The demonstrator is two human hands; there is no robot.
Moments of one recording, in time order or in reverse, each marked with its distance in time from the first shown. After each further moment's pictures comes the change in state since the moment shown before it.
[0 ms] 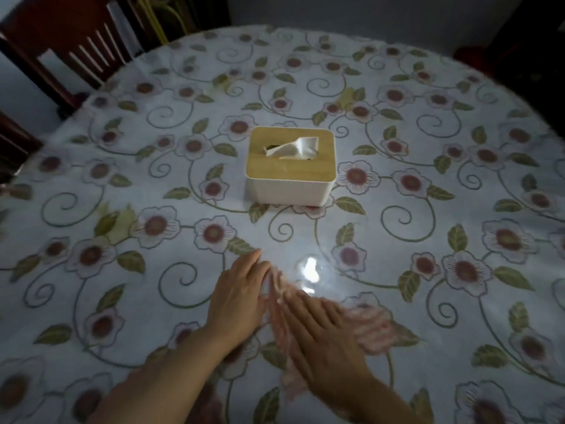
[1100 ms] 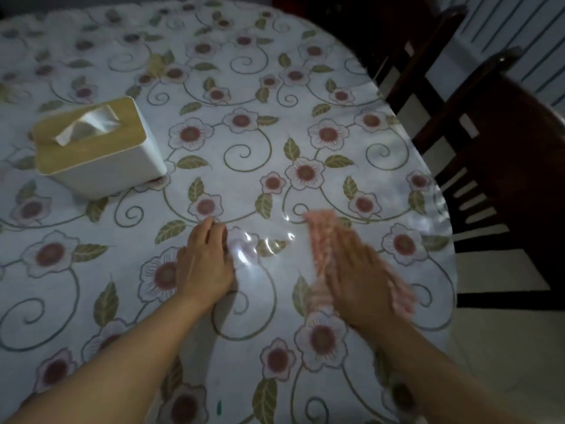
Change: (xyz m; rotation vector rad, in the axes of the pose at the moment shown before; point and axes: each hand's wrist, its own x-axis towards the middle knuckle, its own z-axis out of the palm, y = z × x) left_hand 0.007 0.136 0.035 -0.026 -0.132 0.141; right_hand -0.186 0.072 0.019 0.057 0.195 0.874
